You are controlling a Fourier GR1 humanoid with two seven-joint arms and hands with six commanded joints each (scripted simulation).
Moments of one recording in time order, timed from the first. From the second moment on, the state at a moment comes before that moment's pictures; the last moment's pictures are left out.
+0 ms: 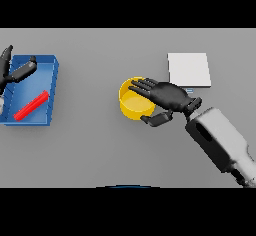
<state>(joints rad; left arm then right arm) -0.59 0.90 -0.65 -1.21 0.27 0.30 0.50 -0.51 -0.37 0.52 -1.37 0.73 0.37 -0.14</state>
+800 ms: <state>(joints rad) -0.61 0.91 -0.65 -1.20 0.27 0.29 0.50 -0.64 -0.33 0.63 -1.19 0.79 0.49 -0.15</state>
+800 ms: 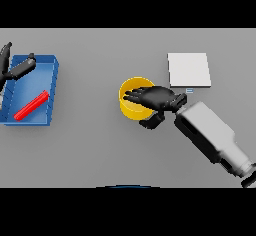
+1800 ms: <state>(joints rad) -0.58 0.93 -0.65 -1.26 0.27 0.31 0.51 -0.65 -0.38 0.65 -1.25 0.75 0.58 -0.12</state>
